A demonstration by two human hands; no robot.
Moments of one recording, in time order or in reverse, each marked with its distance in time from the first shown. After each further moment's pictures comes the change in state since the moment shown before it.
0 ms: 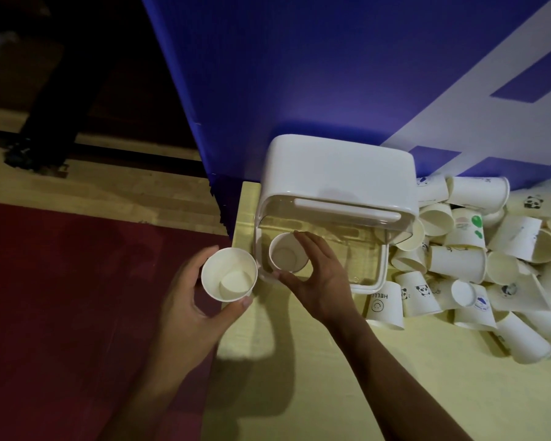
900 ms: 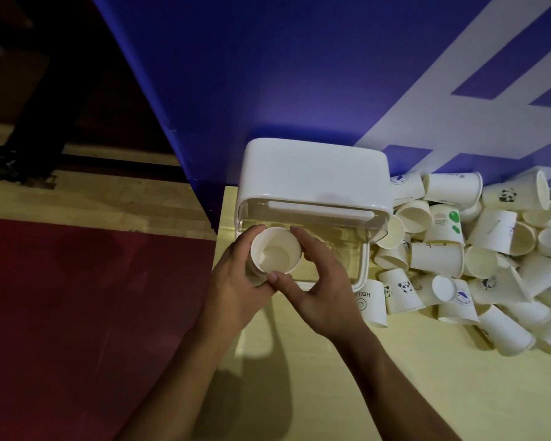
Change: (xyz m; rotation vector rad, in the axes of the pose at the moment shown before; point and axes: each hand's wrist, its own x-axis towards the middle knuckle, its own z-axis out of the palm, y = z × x) left_hand 0.037 0.025 0.083 0.112 -0.141 0.075; right_hand -0.017 -0.024 -0.052 0.324 0.049 -0.007
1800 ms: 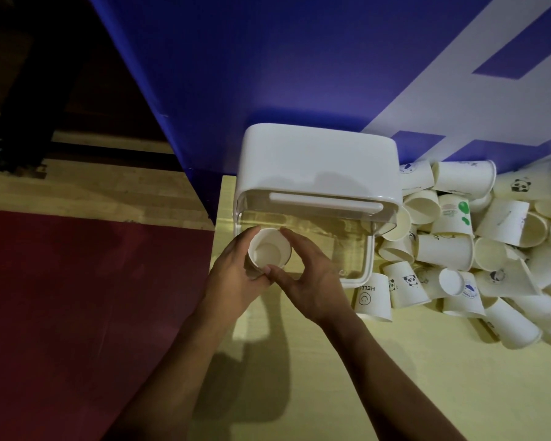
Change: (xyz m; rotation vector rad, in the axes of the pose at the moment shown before) left_hand 0.014 -0.046 0.011 0.079 -0.131 -0.071; right_hand 0.012 0.044 0.028 -0.181 -0.113 0.152
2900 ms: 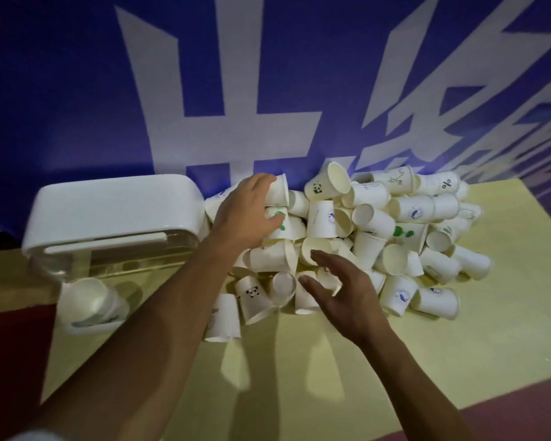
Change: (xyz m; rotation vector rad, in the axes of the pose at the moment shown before) left_hand 0.106 0.274 0.223 0.495 -0.153 0.385; right_hand -0.124 0.143 -0.288 -0.061 0.333 0.179
